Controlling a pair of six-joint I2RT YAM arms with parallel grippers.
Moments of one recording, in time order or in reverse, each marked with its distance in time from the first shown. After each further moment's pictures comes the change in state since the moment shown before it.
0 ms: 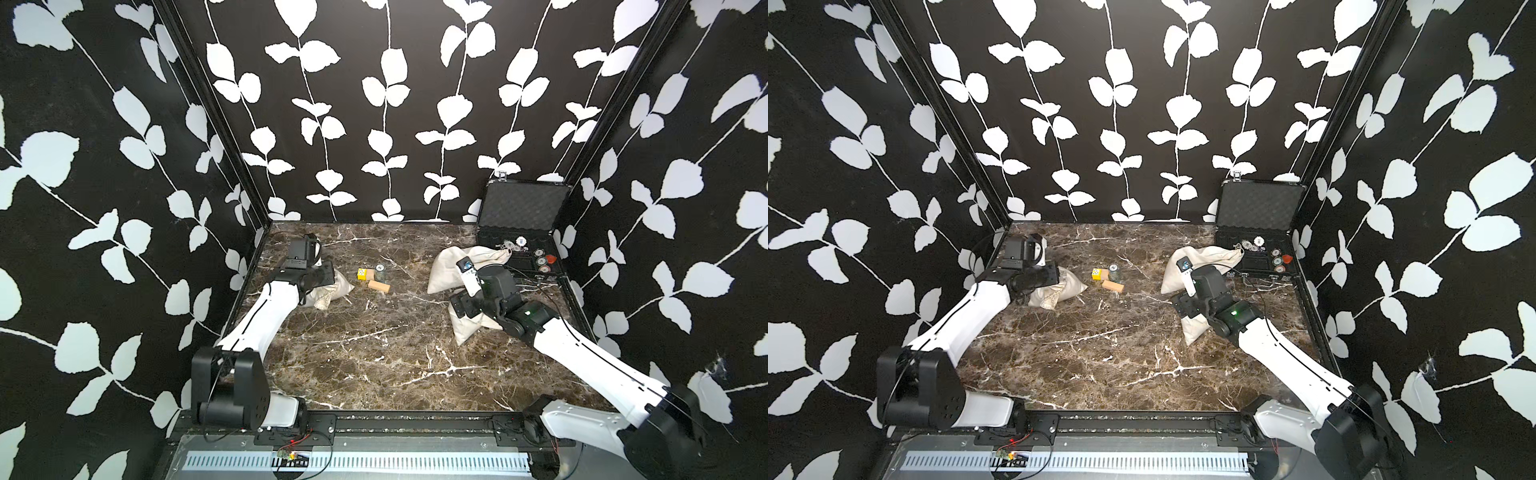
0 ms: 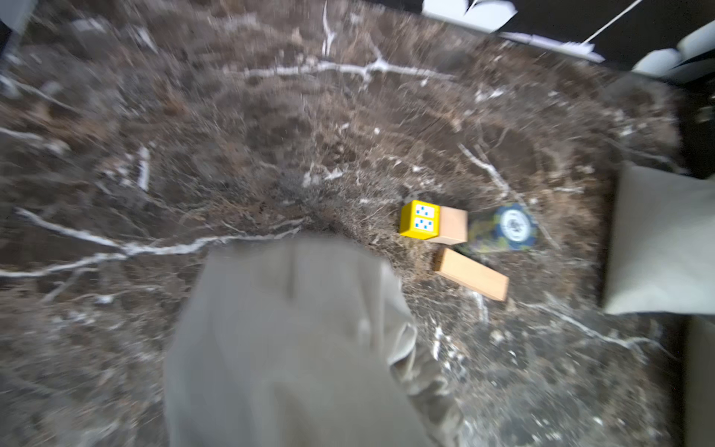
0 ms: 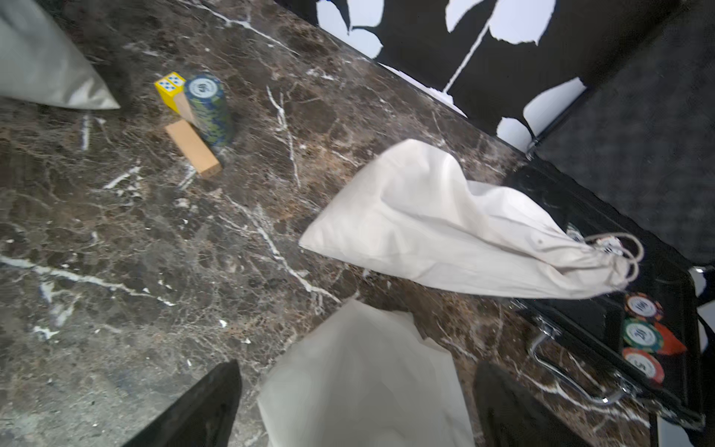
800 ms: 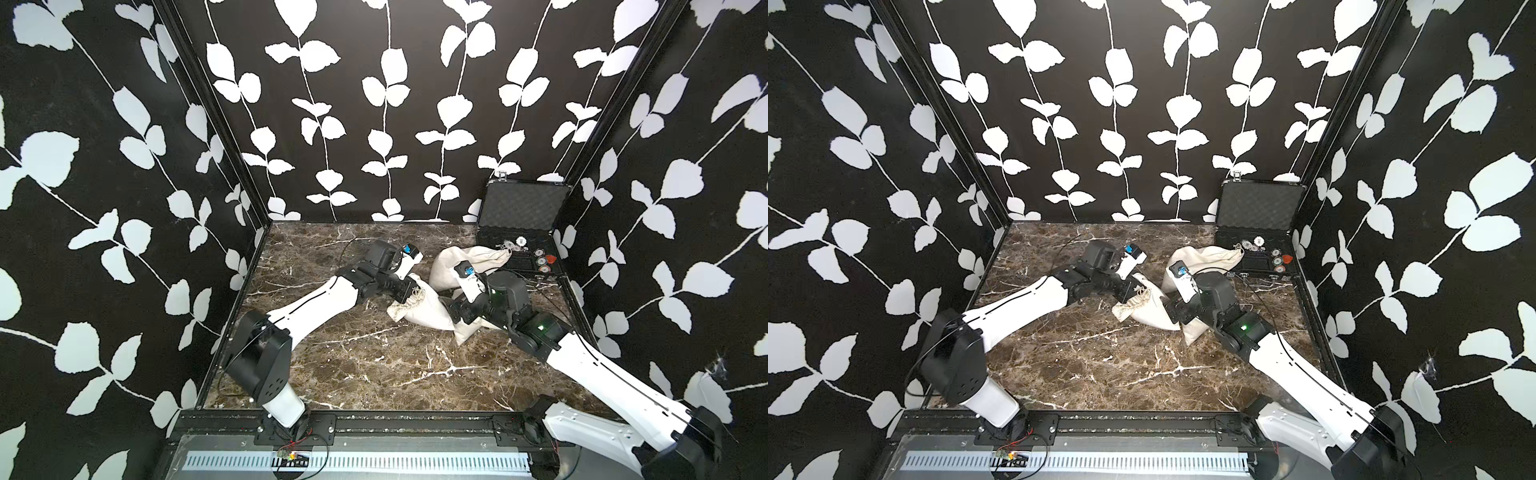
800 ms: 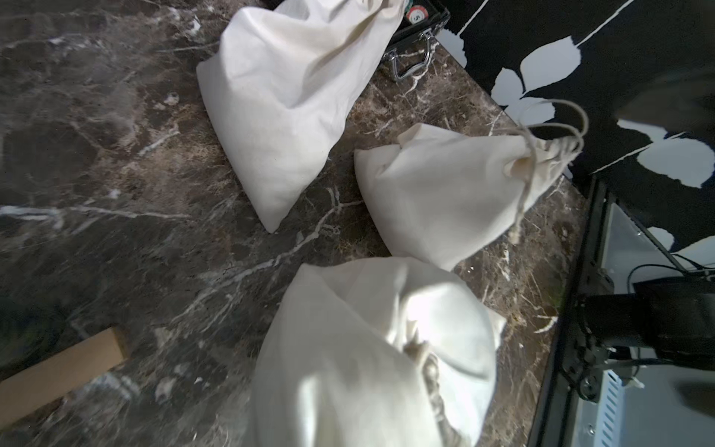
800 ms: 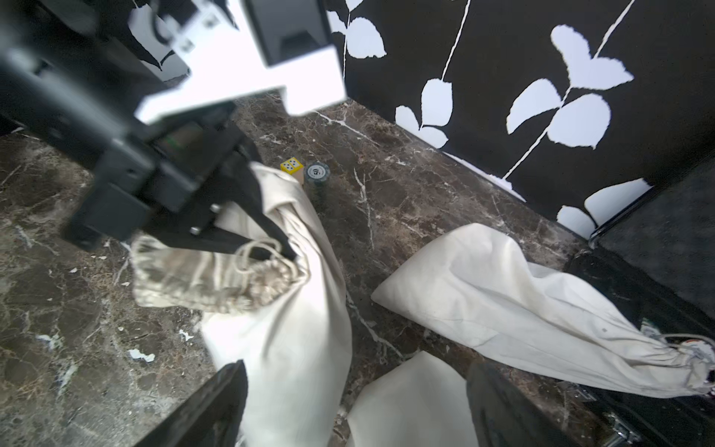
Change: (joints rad) left arm -0.520 0.308 0.137 0.203 0.359 0.137; right arm 0.053 -0.126 -0.042 0.074 -0.187 -0.006
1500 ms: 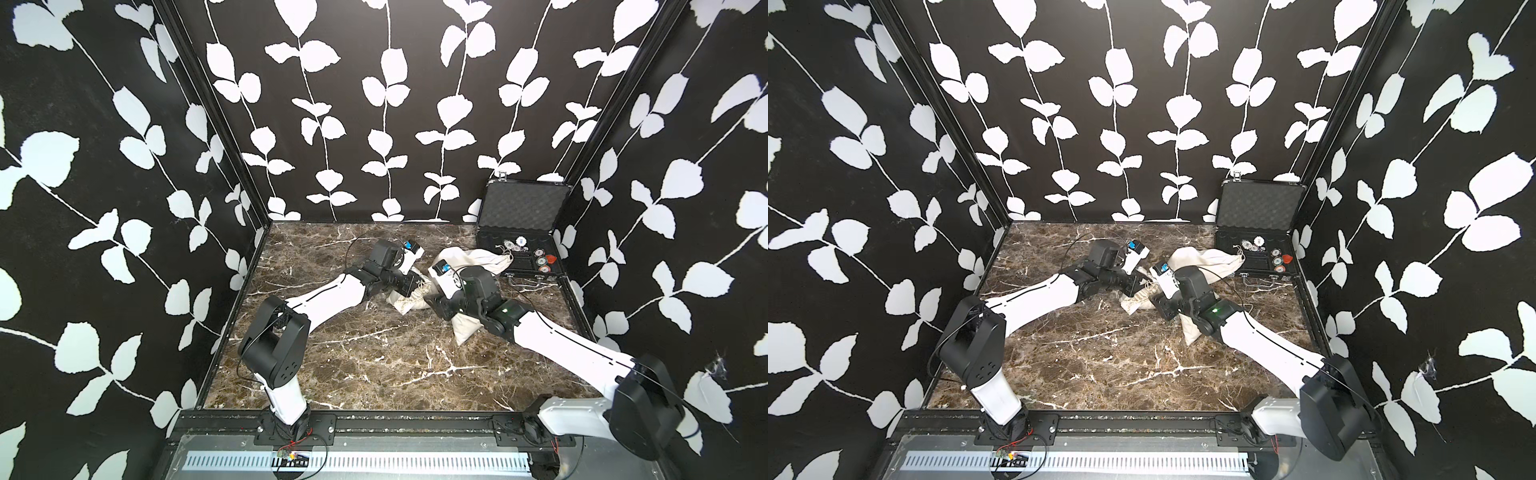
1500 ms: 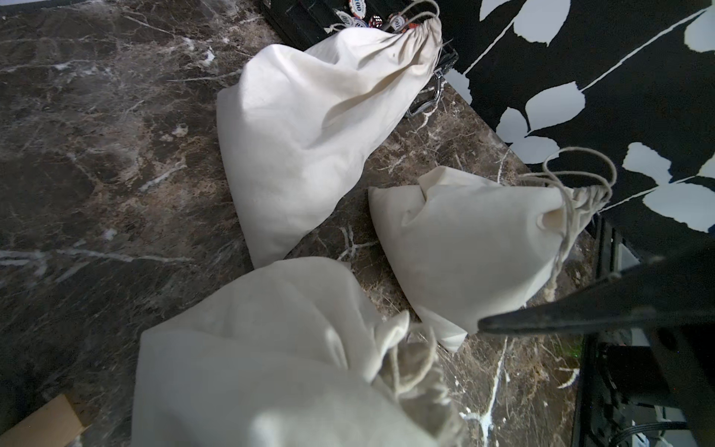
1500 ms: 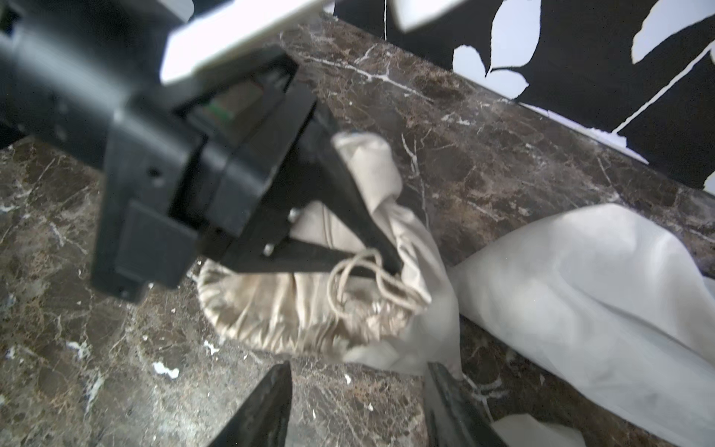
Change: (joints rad) left arm 0.016 0.068 -0.001 0.160 0.036 -0.056; right arm 0.001 0.283 0.035 0.167 -0.119 0.086
